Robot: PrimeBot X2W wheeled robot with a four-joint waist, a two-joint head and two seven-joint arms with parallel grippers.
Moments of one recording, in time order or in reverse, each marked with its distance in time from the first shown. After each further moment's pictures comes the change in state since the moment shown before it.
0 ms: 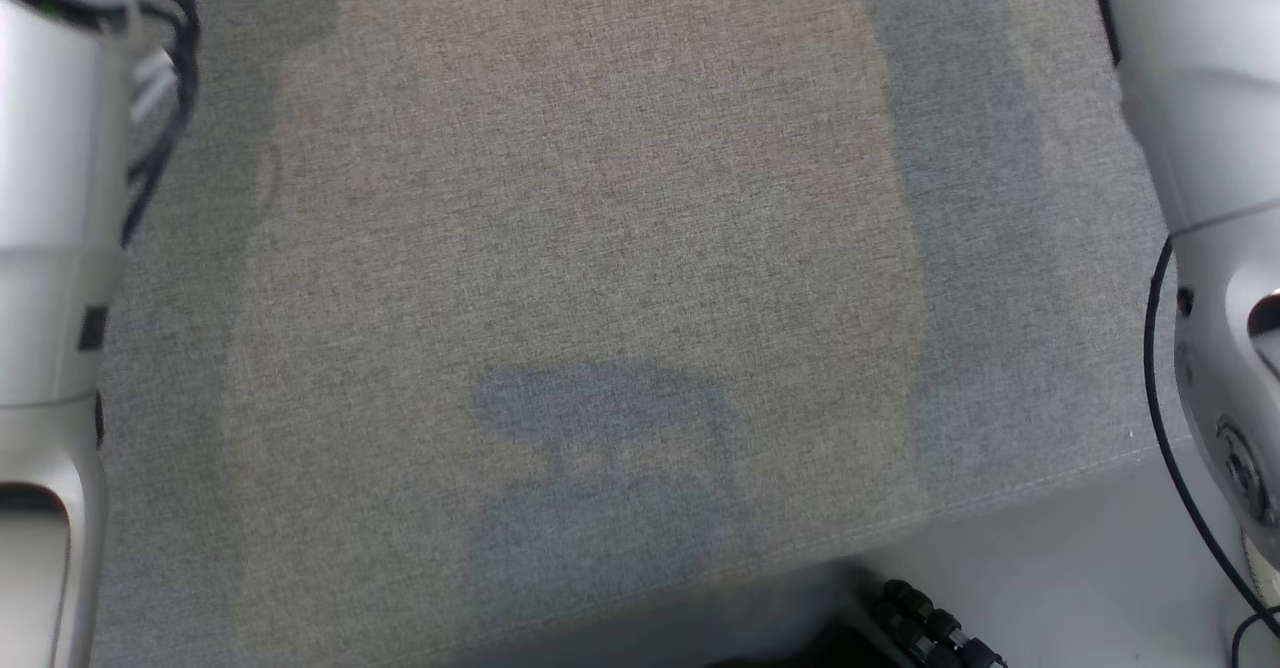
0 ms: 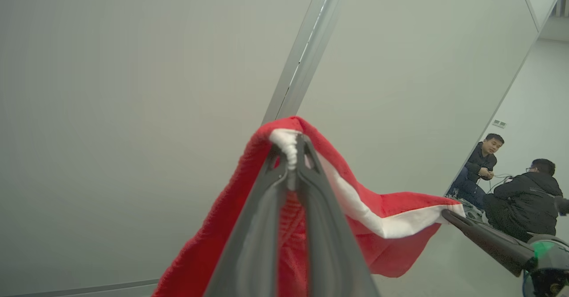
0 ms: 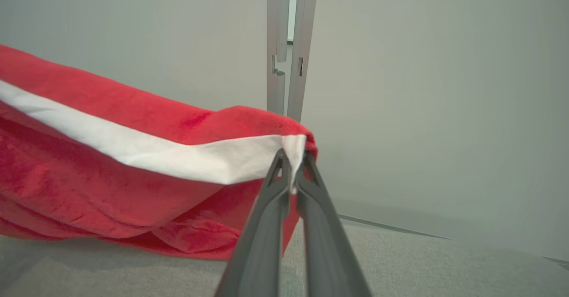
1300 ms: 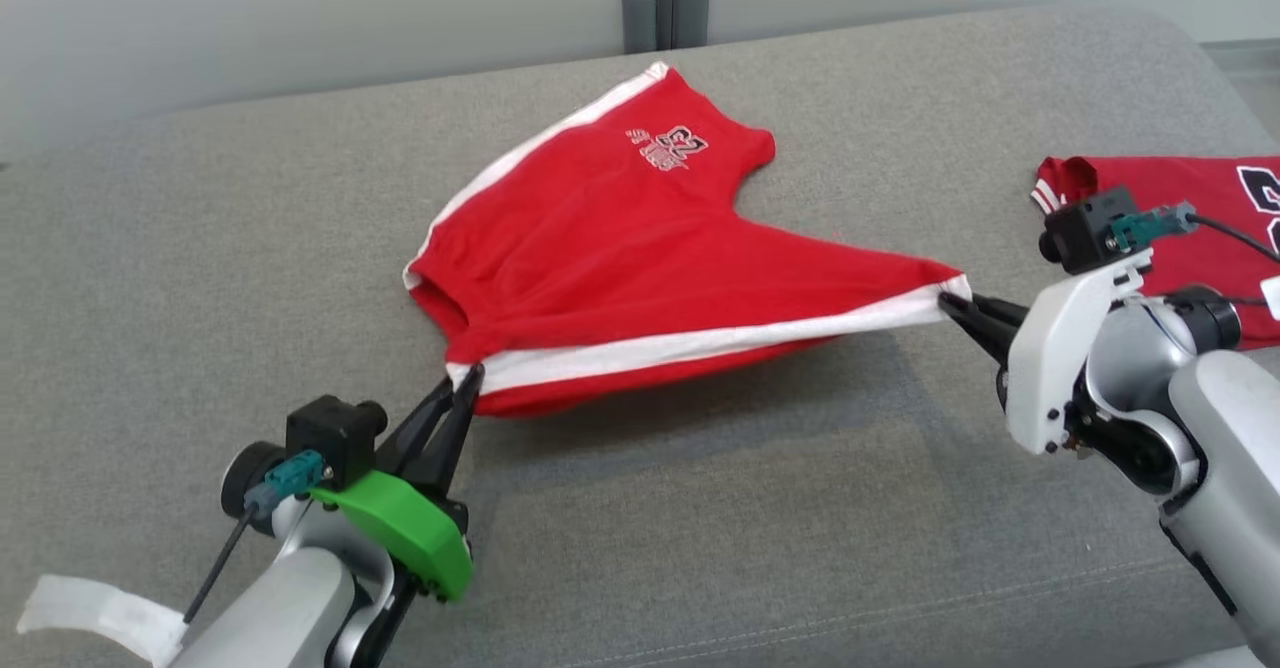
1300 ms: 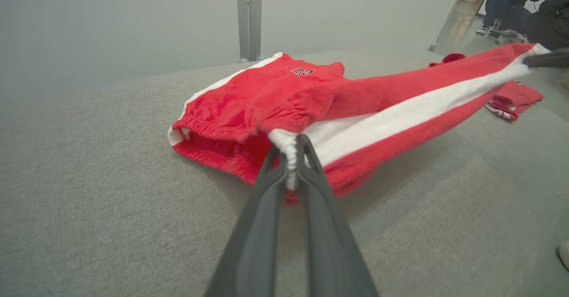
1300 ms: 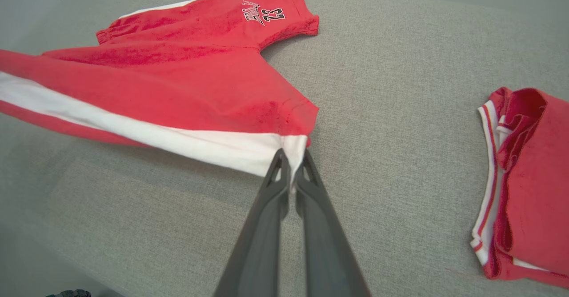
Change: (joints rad) left arm 0.894 0.118 -0.382 -0.081 0.081 0.108 -0.066; right arm 0.976 -0.425 0.273 -0.627 0.460 0.000 0.542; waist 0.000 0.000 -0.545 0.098
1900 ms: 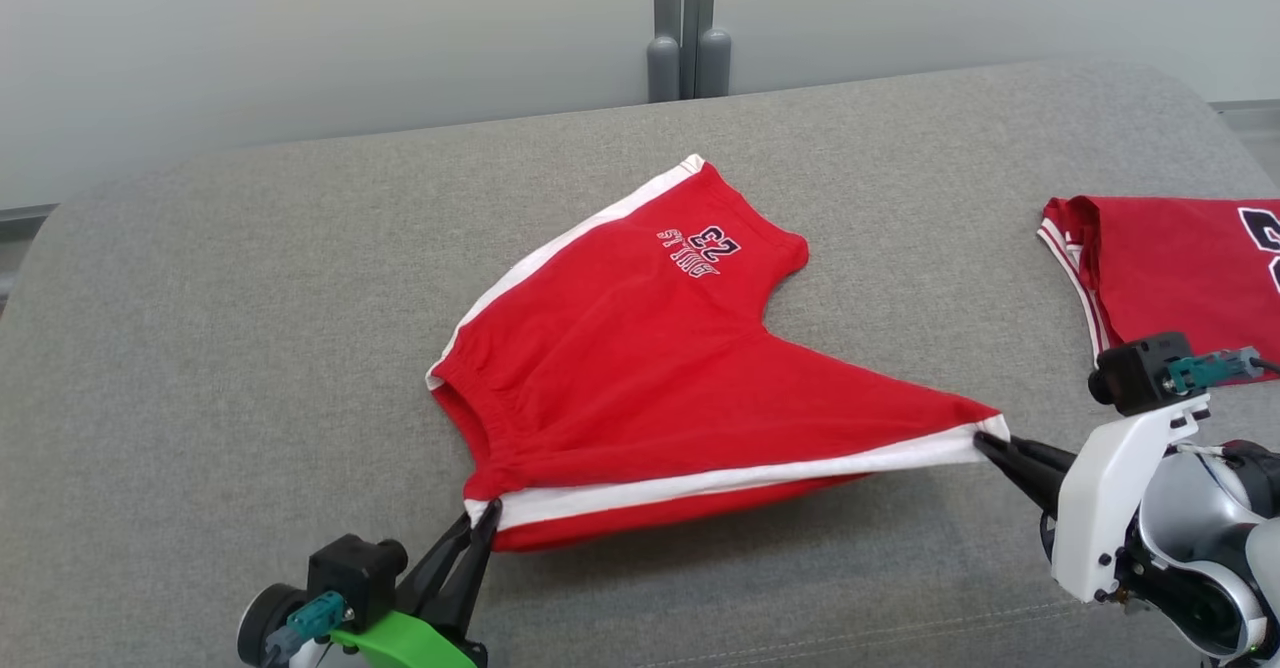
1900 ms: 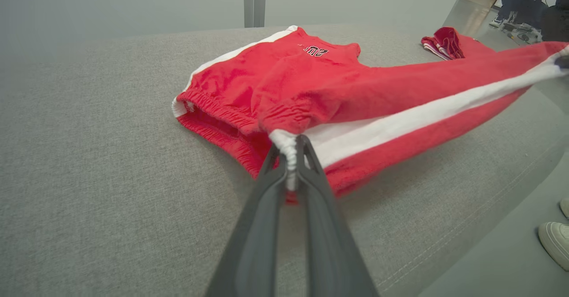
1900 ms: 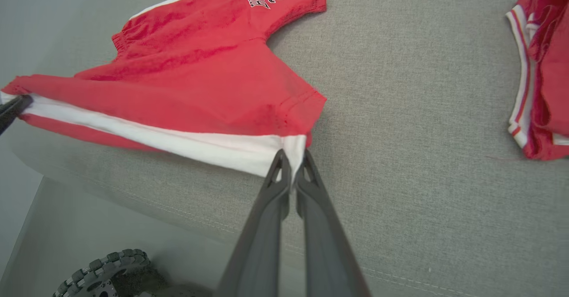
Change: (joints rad) left arm 0.257 0.075 -0.036 -0.228 -0.011 0.142 0.030; right arm 0.444 0.065 -0.307 -0.379 -0.049 -0.001 0.234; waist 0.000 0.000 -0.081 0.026
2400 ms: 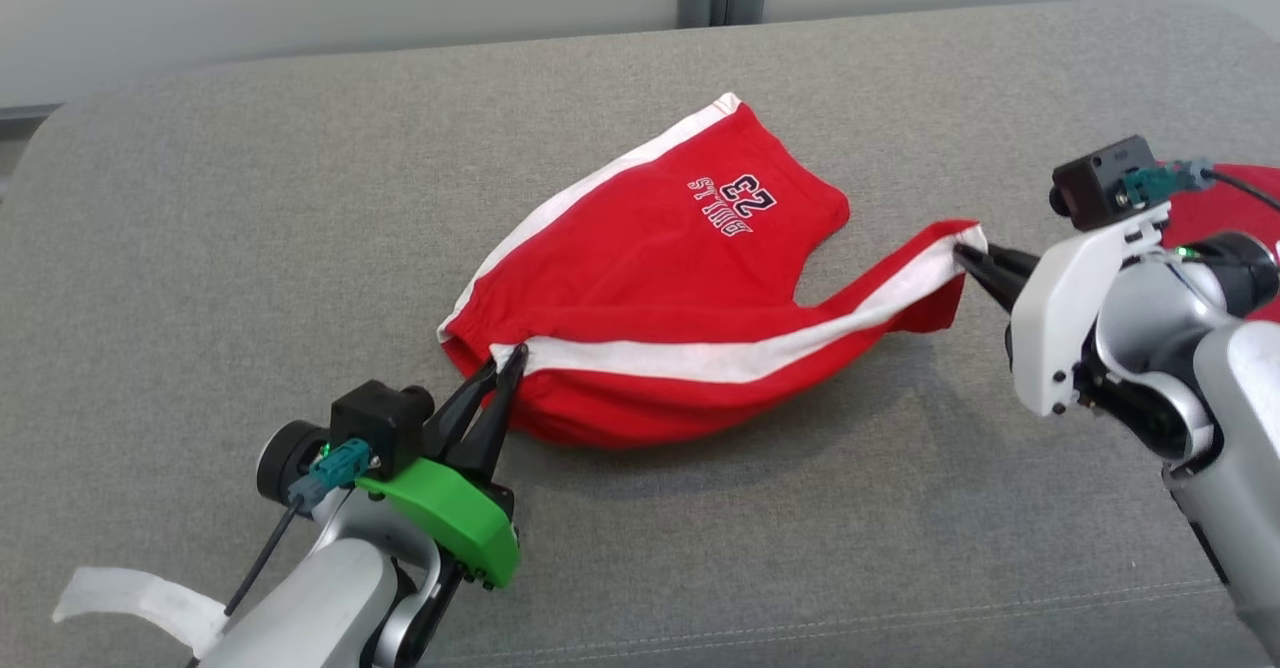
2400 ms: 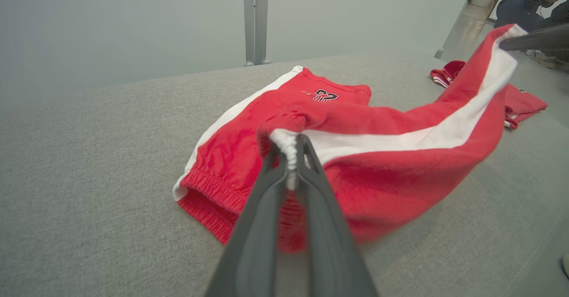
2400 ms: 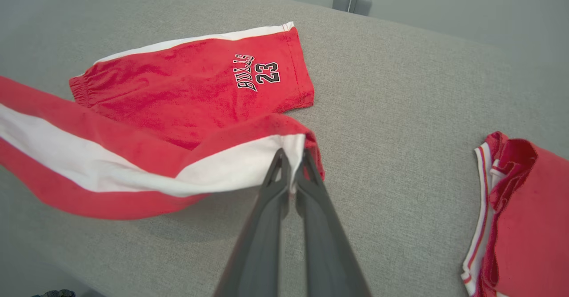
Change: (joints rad) left arm -0.221 -0.064 0.001 0.037 0.040 -0.025 0.044; right arm -0.356 0.011 0.104 0.154 -0.137 0.000 -0.024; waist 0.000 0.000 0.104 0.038
